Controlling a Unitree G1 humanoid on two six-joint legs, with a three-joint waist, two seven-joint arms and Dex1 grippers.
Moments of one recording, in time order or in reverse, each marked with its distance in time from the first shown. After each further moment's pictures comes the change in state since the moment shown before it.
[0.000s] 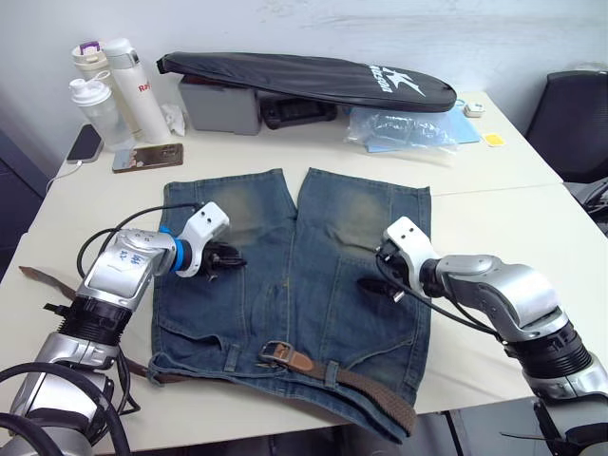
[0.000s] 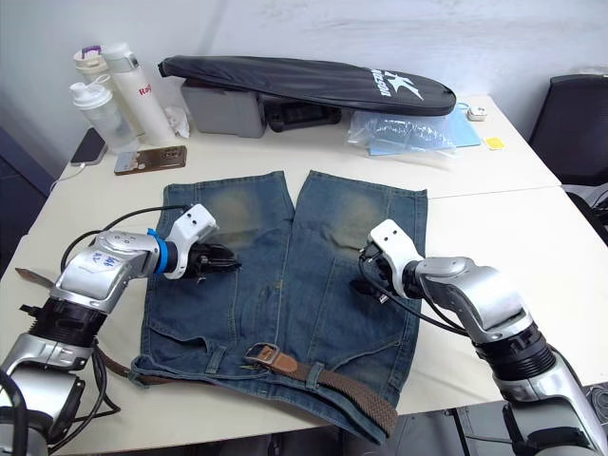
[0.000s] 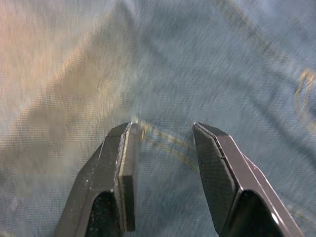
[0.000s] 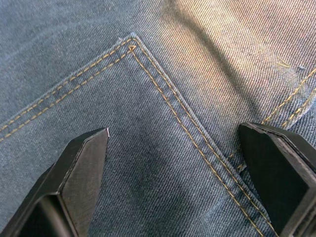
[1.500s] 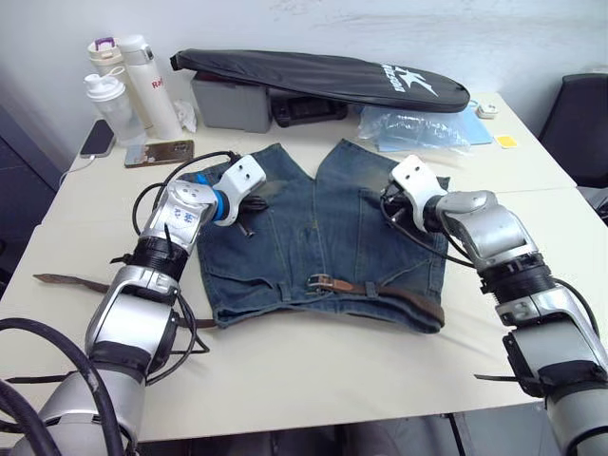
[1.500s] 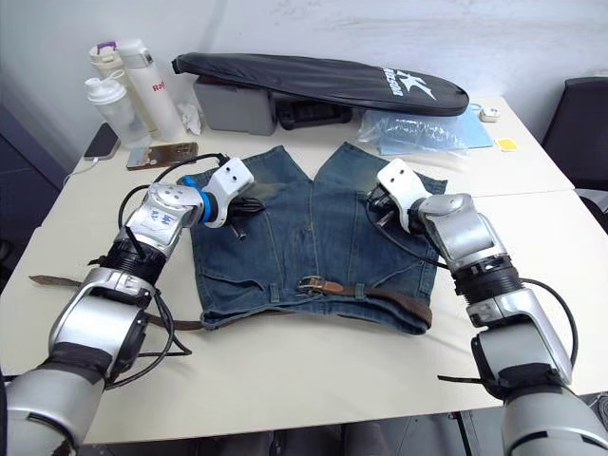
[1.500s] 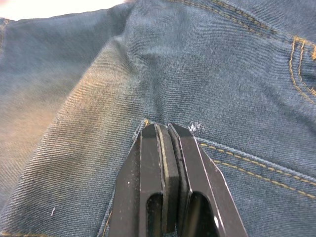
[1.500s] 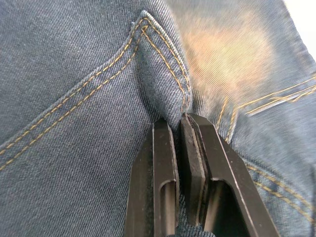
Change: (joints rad) left arm -0.428 -0.279 0.008 0.669 0.270 -0.454 0.093; right arm -0.405 0.129 0.052 0.724 -0.392 -0.476 0.132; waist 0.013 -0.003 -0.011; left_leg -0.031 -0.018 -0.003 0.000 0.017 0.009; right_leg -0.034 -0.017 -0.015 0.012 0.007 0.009
